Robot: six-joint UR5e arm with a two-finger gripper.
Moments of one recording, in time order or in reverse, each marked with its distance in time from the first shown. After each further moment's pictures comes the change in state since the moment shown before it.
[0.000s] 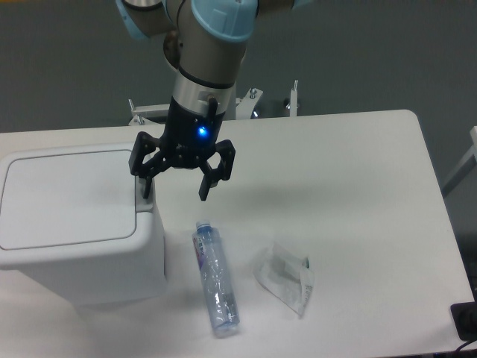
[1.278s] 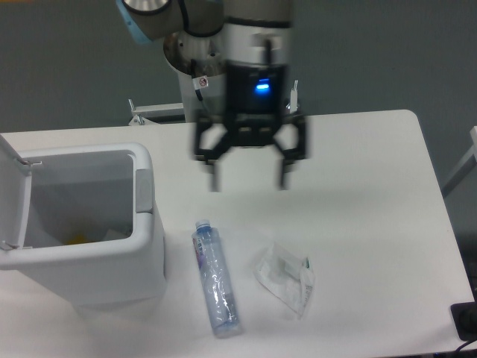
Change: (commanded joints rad) arm 0.276 -0.037 0.242 0.020 0.208 0.427
